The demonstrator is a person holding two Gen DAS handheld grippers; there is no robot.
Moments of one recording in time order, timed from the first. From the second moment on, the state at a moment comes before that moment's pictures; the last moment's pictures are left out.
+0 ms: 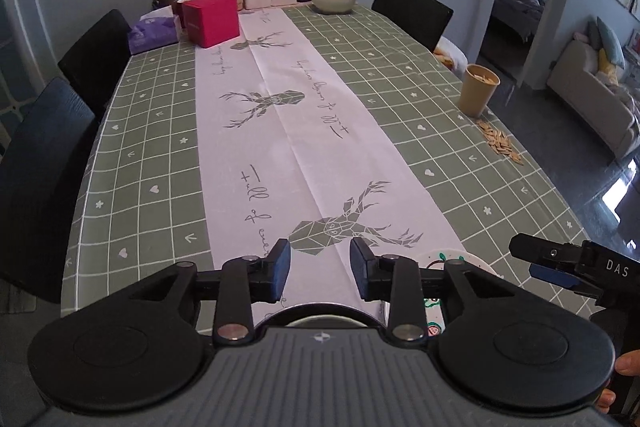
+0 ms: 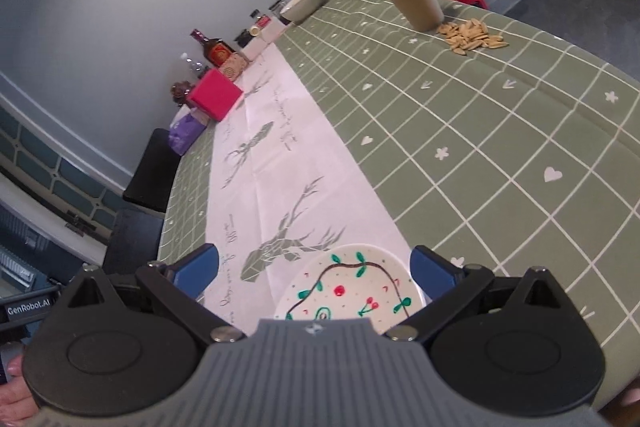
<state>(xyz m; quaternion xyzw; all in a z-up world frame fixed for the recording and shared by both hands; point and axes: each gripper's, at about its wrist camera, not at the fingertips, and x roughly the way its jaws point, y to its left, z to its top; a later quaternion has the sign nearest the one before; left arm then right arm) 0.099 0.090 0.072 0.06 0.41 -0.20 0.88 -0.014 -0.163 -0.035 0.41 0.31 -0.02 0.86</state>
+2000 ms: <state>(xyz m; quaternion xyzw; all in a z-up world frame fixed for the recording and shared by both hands) 0.097 0.192 -0.044 -0.23 0.58 -0.10 0.78 0.018 -0.035 -0.077 0.39 0.40 0.09 0.83</state>
